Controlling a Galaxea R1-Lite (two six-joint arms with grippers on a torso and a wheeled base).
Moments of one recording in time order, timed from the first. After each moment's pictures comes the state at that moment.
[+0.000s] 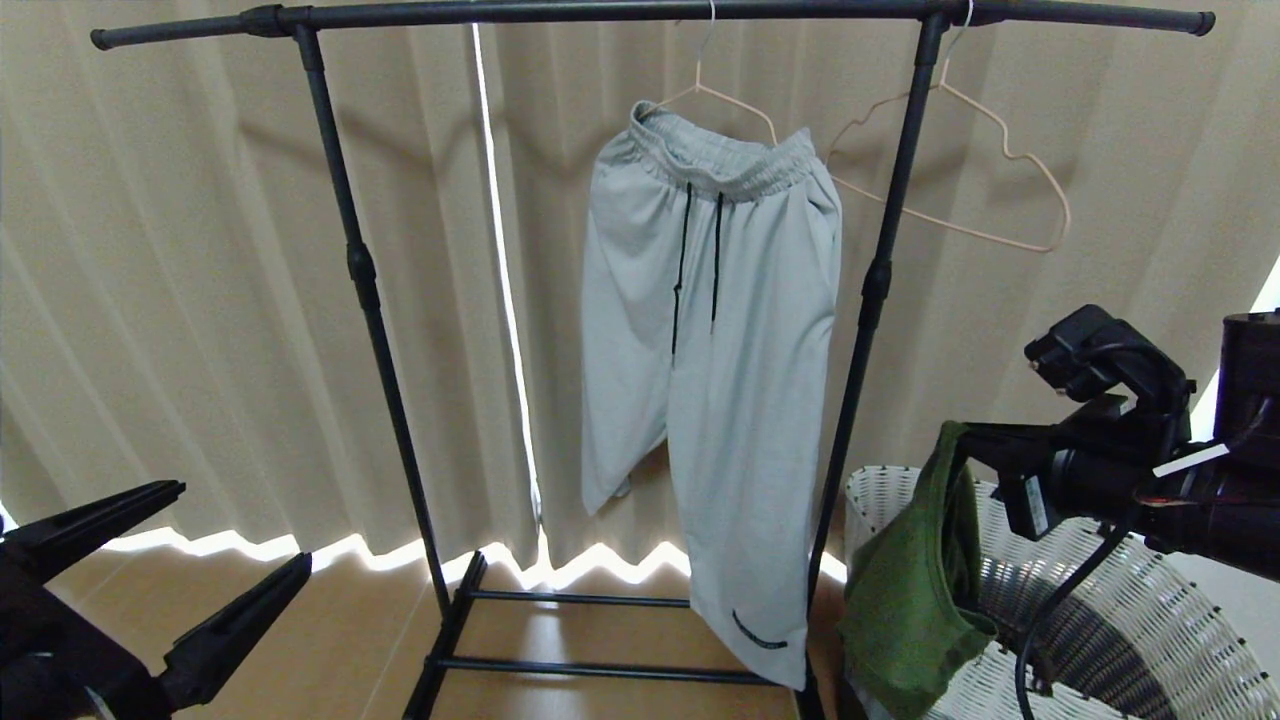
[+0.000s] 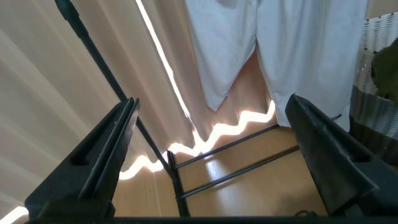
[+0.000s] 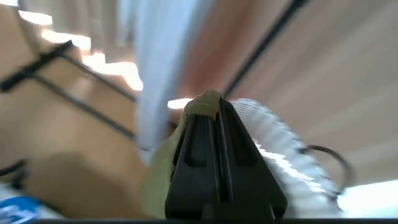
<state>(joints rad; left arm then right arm) -0.23 0.94 -0.21 -0.61 -0.09 0.27 0.31 1.44 -0.65 -0.38 0.03 -0.22</state>
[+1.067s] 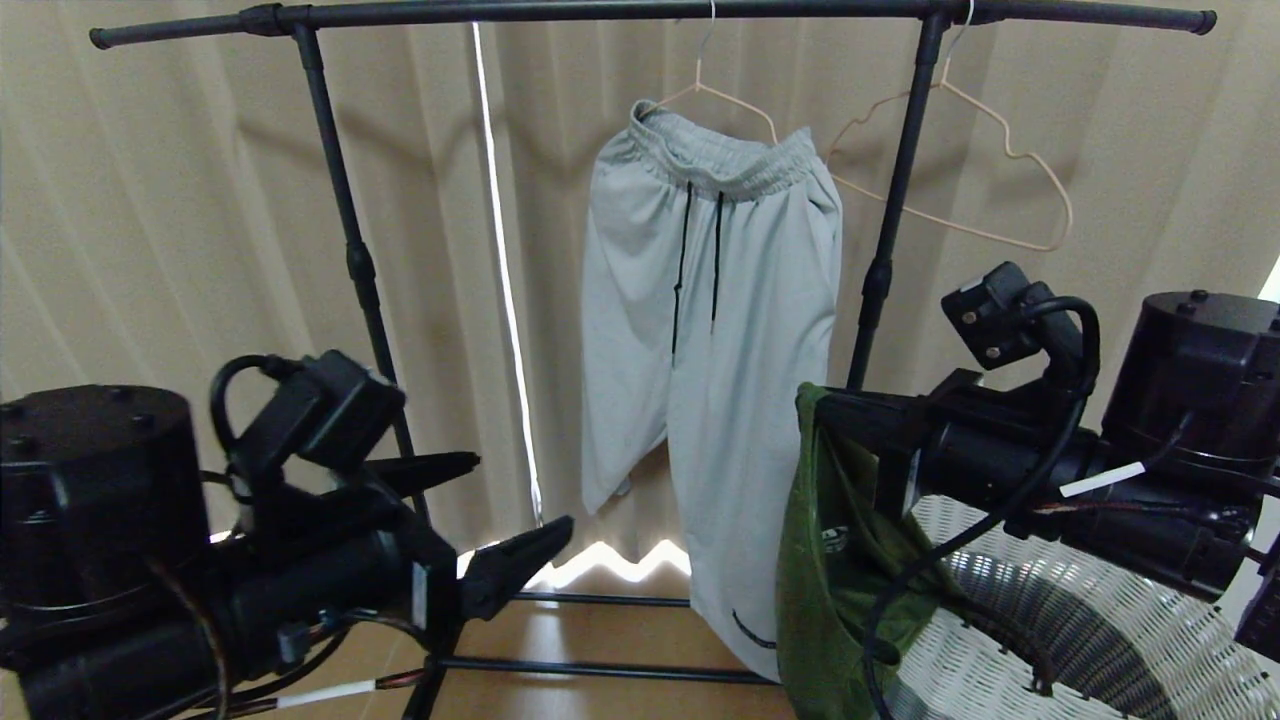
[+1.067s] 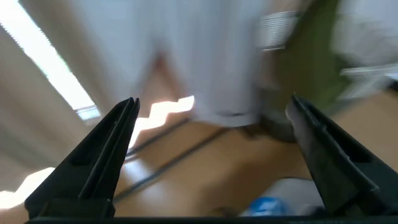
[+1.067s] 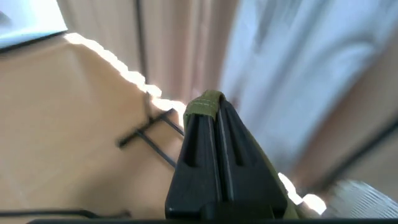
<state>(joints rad) -0.63 1.41 -0.52 -0.62 -0.08 0.01 0.57 1.57 -0.68 -0.74 0.13 0.02</state>
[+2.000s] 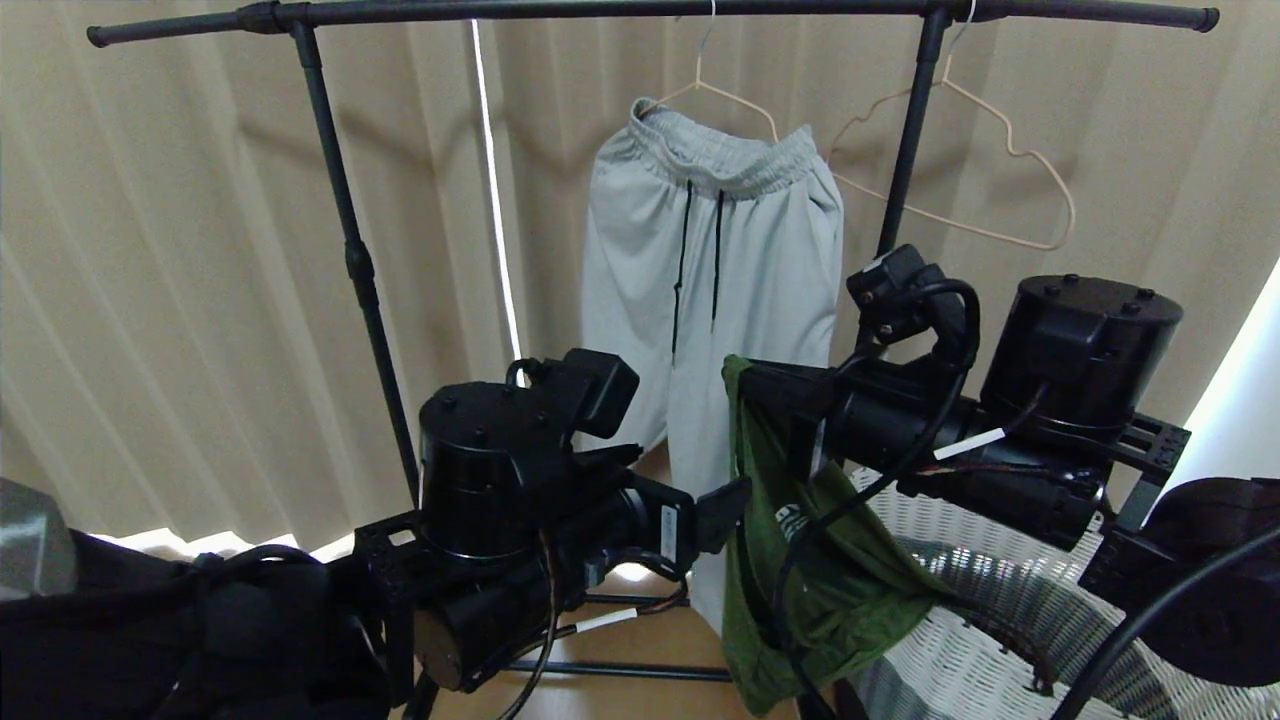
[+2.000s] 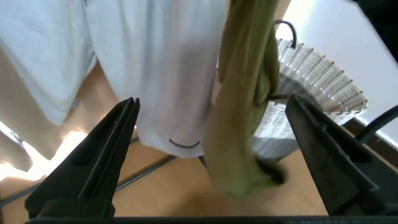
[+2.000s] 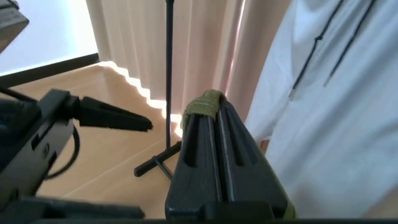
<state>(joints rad) -0.83 1.82 -0.76 -0.82 0.13 -0.20 0.62 1.74 -0.80 -0.86 0.17 0.02</state>
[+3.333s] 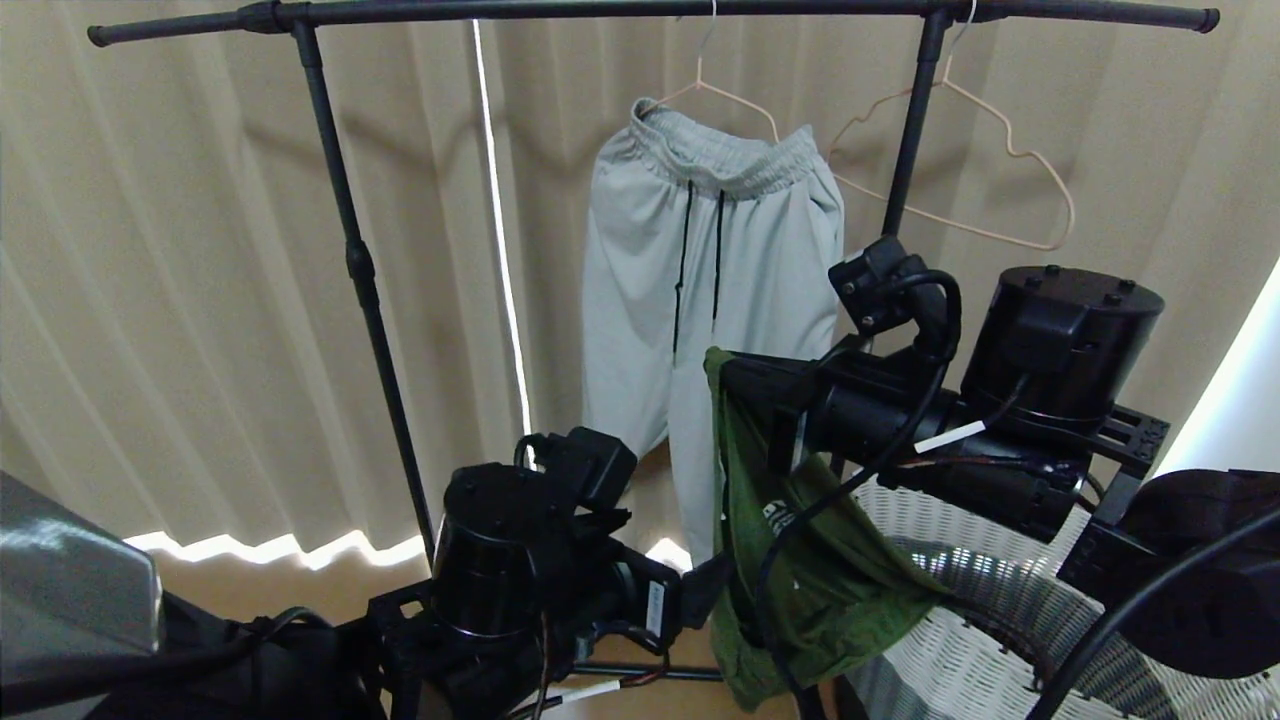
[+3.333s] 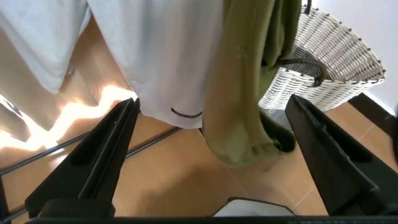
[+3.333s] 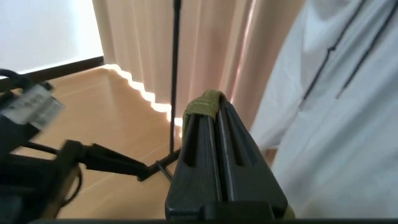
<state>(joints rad) -0.84 1.88 -0.62 -0.92 0.14 -0.21 0.65 1.76 -0.84 -0.86 0.17 0.02</state>
